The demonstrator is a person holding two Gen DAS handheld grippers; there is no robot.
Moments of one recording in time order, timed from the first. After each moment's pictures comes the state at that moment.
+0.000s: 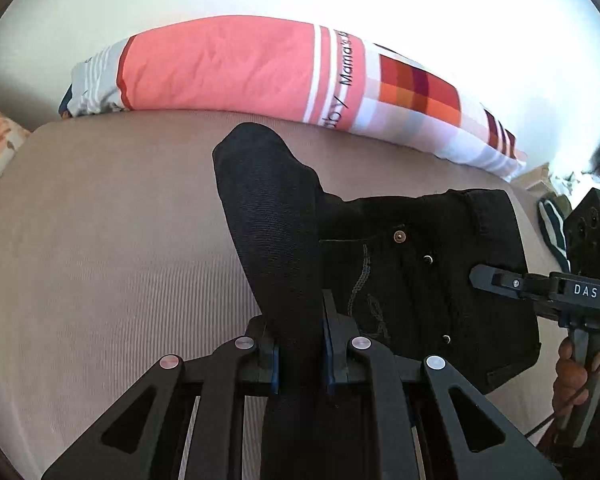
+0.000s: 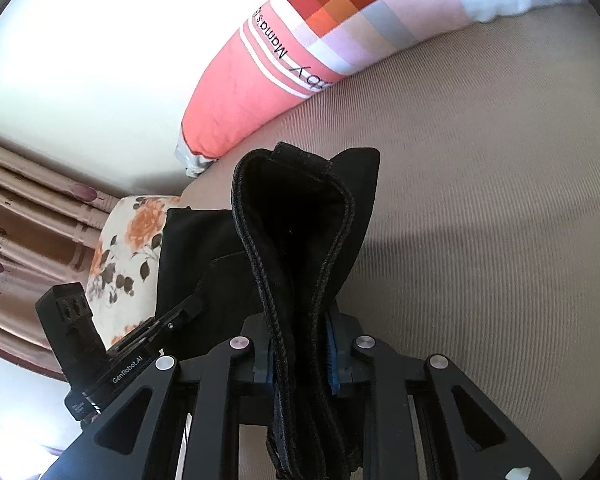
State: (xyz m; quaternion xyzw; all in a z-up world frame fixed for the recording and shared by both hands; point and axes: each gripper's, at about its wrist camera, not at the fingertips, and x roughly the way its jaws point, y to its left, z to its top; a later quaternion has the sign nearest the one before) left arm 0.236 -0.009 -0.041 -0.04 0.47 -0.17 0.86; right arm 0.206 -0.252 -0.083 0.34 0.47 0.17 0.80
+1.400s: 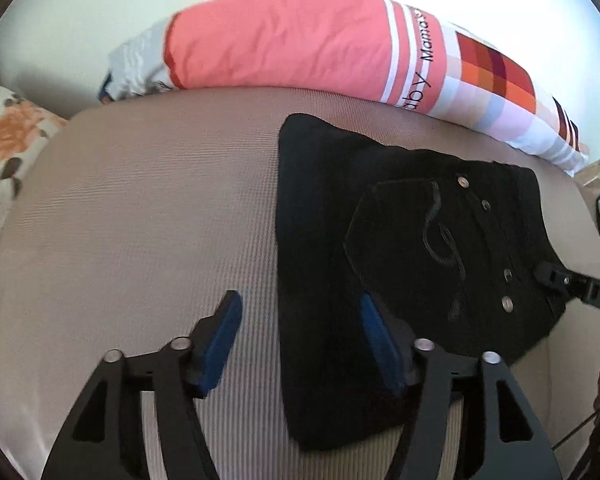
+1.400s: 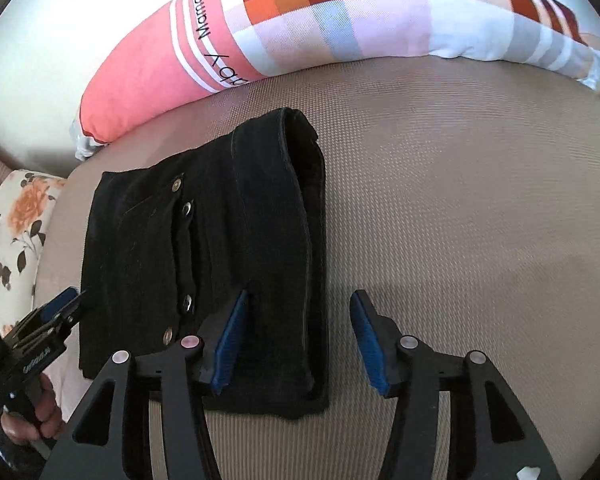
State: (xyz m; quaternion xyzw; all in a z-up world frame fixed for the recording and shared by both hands) left arm 0.245 0.019 -0.080 0.00 0.49 -0.08 0.87; right arm 0.210 -0.244 -0.098 0.18 0.51 0.00 0.84
